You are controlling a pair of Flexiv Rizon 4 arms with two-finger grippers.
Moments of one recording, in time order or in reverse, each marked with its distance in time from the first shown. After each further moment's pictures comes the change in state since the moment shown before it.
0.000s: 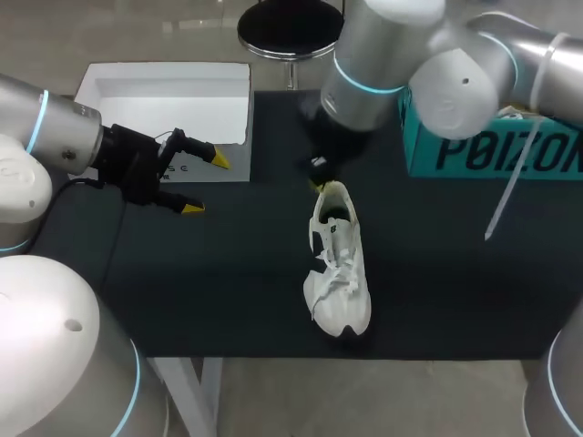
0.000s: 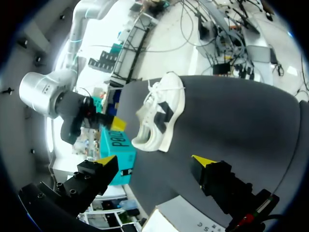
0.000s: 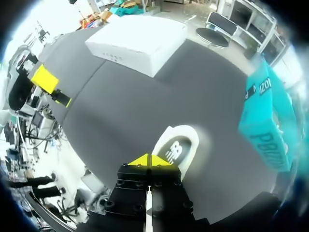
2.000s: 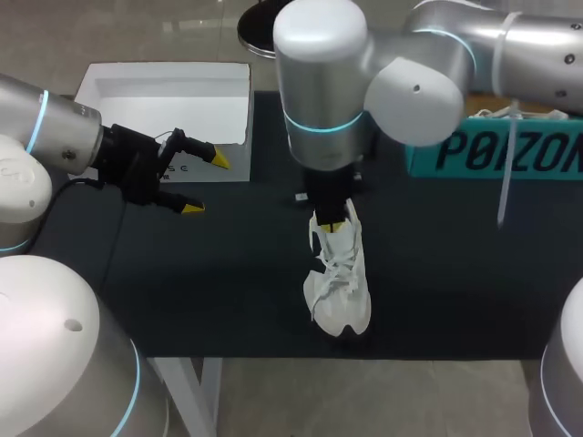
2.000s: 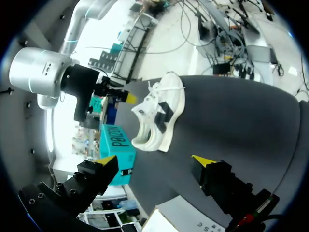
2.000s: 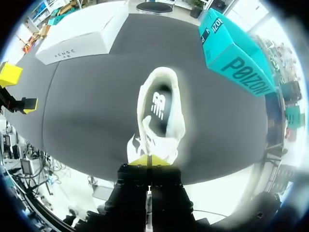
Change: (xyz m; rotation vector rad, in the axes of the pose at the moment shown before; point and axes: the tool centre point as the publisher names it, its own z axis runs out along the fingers) left arm 0.000 0.000 0.000 0.000 0.000 0.000; right arm 0.026 -0.073 0.008 0.146 -0.285 0.496
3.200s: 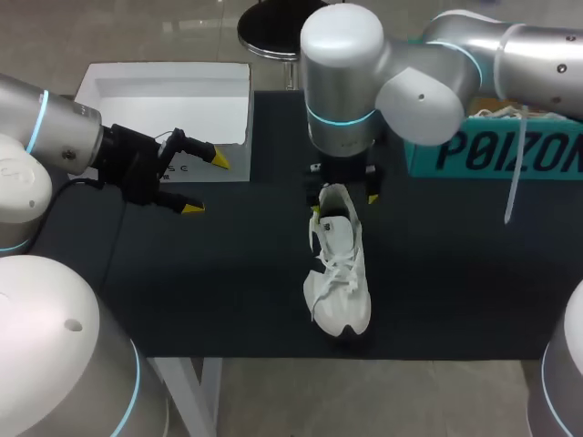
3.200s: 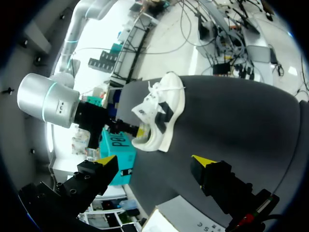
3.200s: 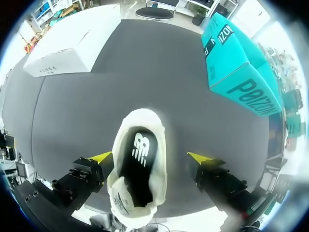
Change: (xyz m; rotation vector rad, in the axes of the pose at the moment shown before) left arm 0.000 0.000 0.000 0.000 0.000 0.000; right arm -0.034 0.082 0.045 -0.079 -0.013 -0.034
